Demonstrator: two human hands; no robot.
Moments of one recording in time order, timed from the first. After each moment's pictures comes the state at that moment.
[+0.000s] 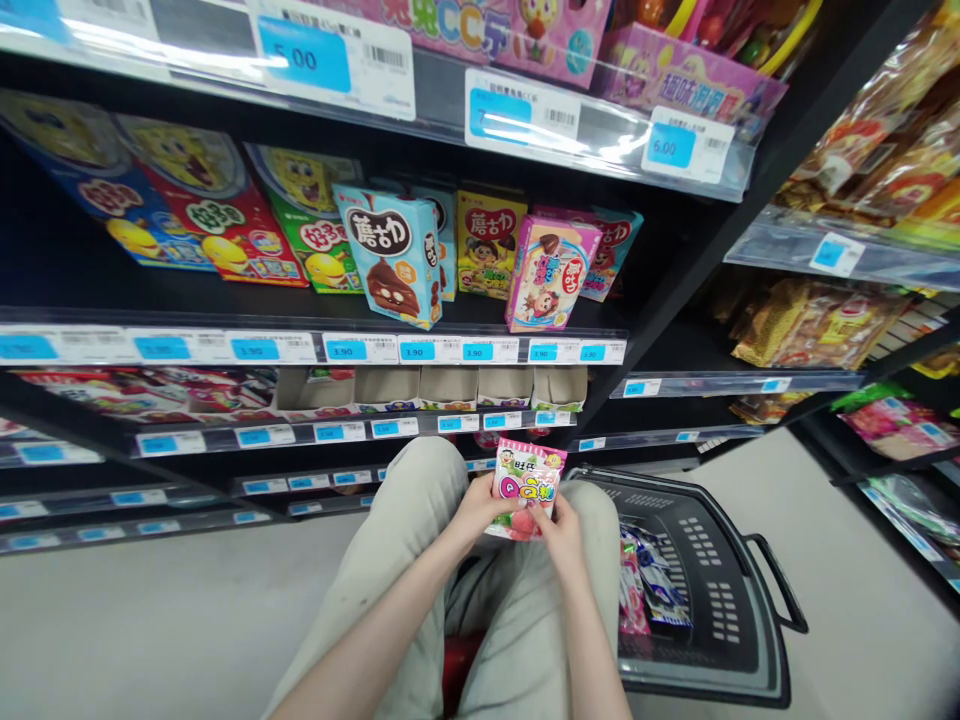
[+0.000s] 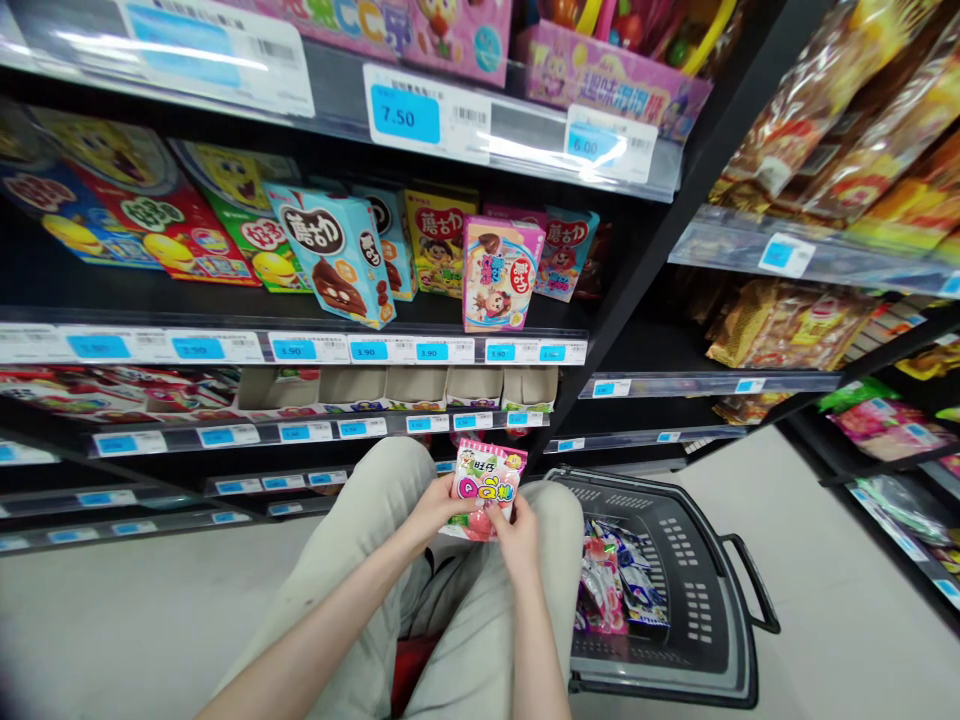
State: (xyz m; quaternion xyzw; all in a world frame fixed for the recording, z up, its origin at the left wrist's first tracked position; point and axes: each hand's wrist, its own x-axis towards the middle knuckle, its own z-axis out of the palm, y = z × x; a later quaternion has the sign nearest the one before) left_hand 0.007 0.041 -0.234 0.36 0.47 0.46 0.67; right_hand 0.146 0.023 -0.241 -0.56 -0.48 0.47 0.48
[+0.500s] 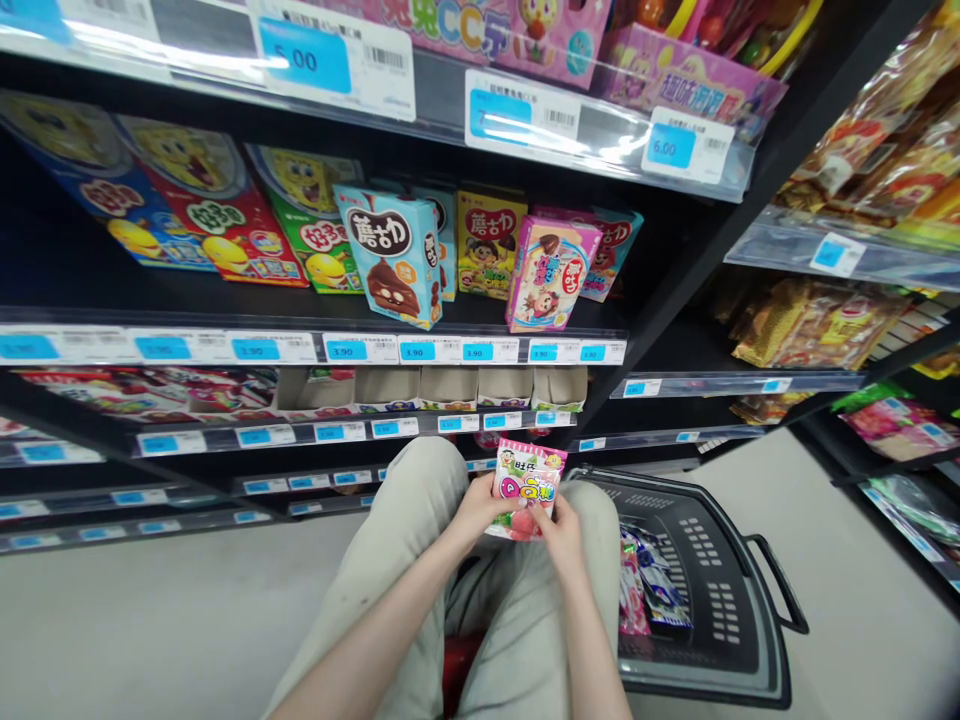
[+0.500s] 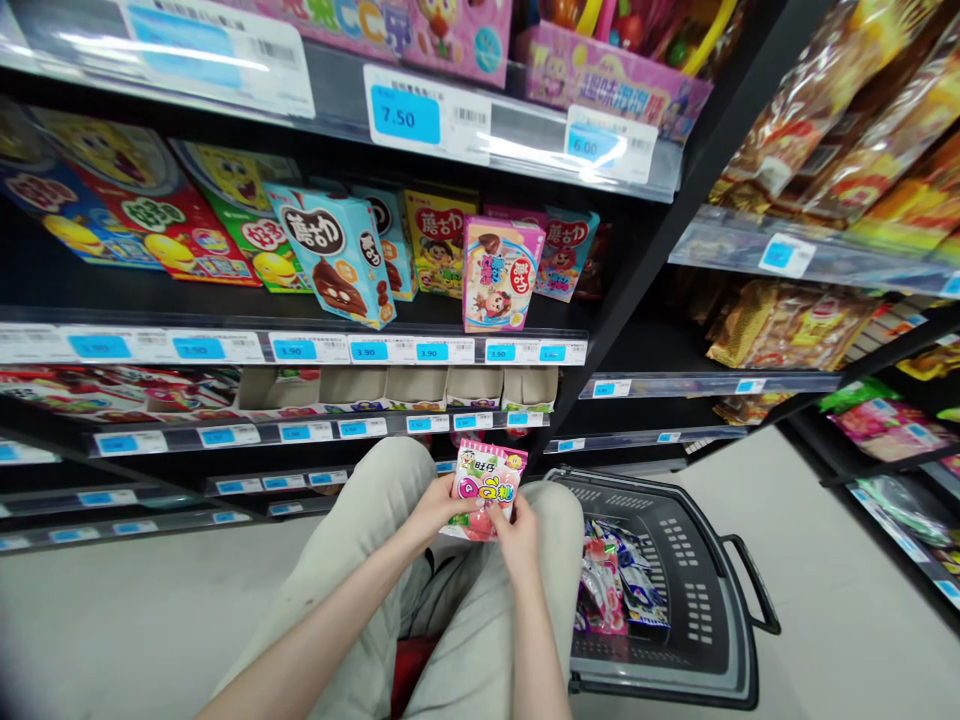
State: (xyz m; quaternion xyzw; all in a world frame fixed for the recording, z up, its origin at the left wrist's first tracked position) left_hand 0.008 0.041 -0.237 0.35 0.46 0.46 0.67; right_hand 0.145 0.023 -0.240 -0.57 -0.48 0.47 0.47
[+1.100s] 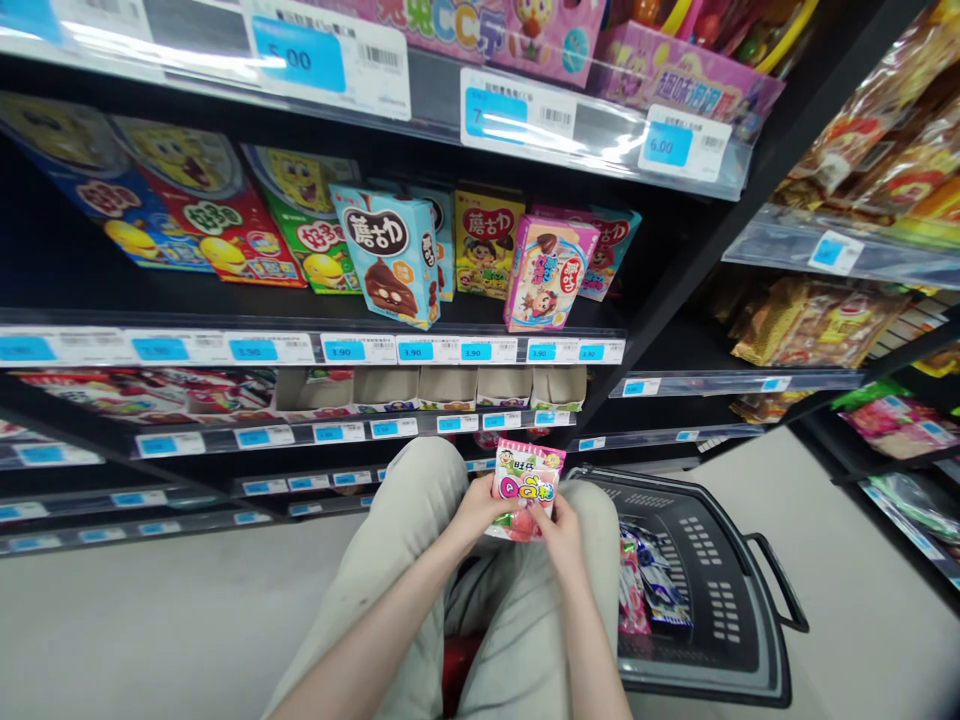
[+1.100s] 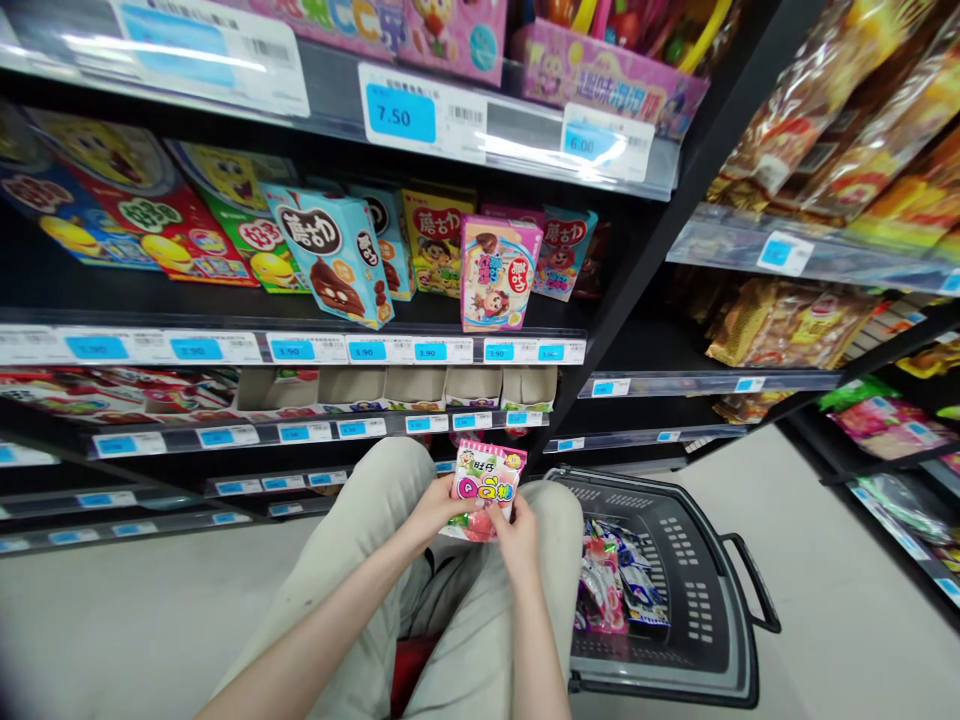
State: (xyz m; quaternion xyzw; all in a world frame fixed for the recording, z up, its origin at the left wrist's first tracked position) left_hand 0.008 0.041 -0.235 0.36 0.47 0.45 0.67; right_hand 0.146 0.023 -0.241 -0.56 -0.47 0.48 0.48
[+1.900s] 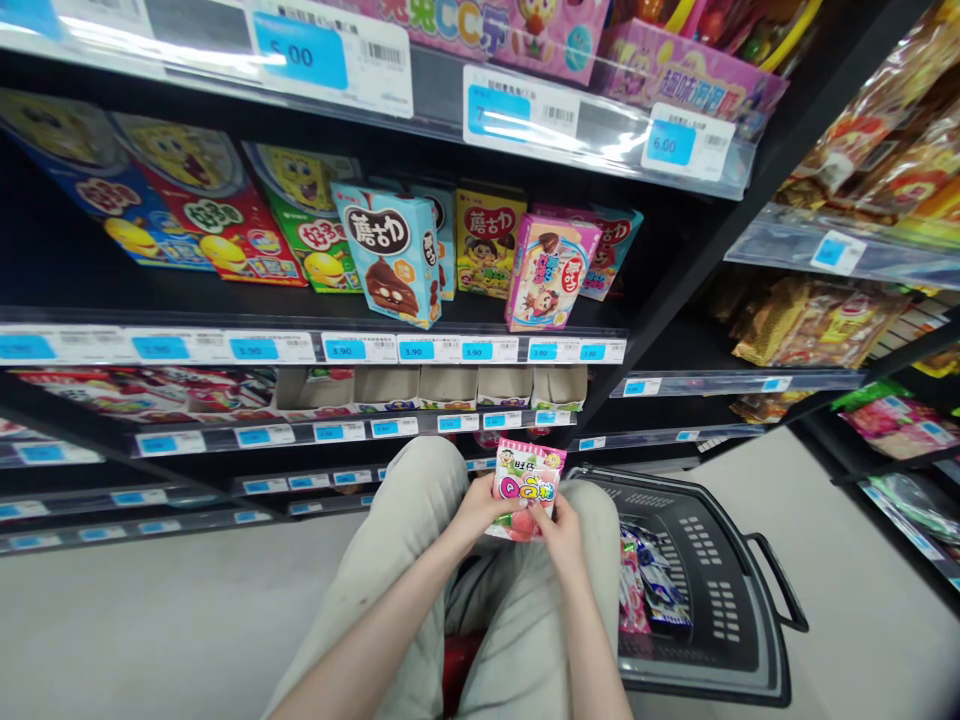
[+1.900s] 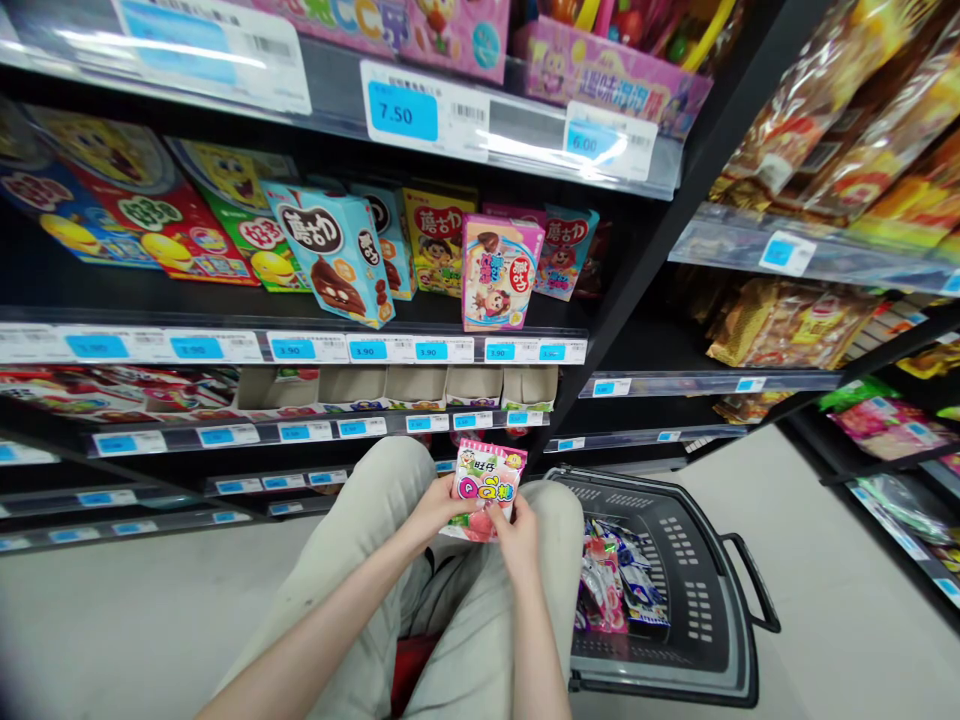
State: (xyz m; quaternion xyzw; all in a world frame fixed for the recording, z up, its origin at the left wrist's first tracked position) left_hand 0.008 0.041 -0.234 0.36 0.47 0.45 0.67; right_hand 0.147 0.023 -0.244 -0.57 -0.48 0.47 0.47
